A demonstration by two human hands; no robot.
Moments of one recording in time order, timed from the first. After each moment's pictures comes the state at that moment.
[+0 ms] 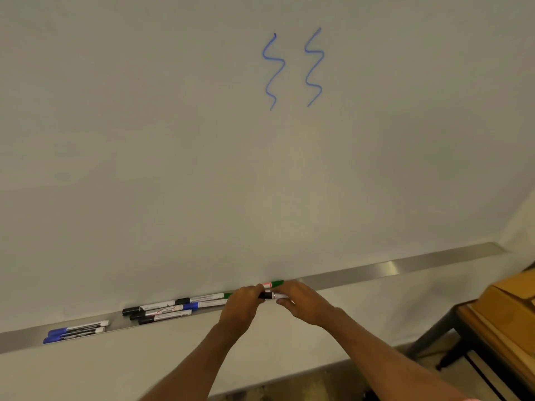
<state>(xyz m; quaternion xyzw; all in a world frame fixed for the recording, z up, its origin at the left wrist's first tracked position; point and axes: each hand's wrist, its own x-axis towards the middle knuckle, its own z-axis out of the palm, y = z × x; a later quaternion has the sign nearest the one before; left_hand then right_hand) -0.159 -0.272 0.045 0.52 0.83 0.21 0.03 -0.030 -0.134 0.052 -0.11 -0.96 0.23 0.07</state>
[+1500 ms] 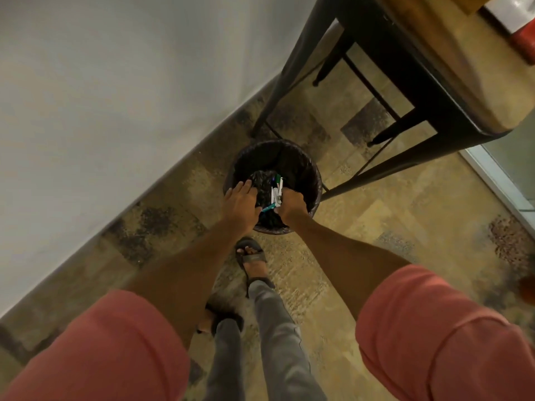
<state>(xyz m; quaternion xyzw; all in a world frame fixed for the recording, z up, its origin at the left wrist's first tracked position) 0.148 -0.037 -0.374 0.65 0.68 -0.09 0.33 0.280 -0.001 -0.399 -0.67 -0.62 0.37 -0.18</state>
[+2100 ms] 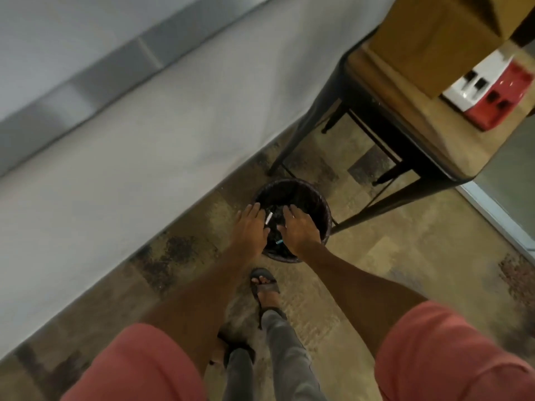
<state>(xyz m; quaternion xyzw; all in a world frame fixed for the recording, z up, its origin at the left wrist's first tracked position) 0.115 -0.047 -0.294 0.65 0.70 -0.04 0.30 0.256 -0.011 -0.315 -0.55 -0.78 0.25 -0.15</state>
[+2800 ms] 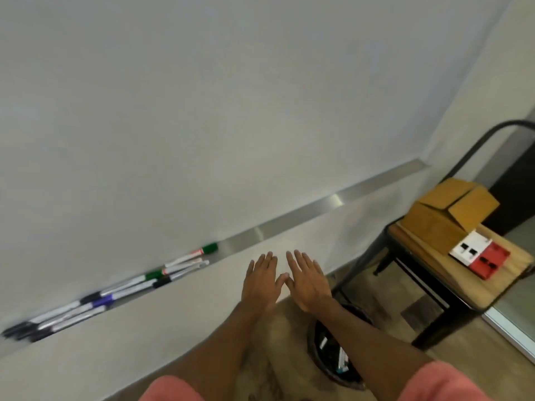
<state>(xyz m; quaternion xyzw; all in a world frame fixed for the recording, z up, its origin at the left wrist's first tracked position) -0.030 -0.141 -0.041 0.57 0.81 0.07 0.13 0.087 -0.073 -0.064 -0.42 -0.90 0.10 -0.01</state>
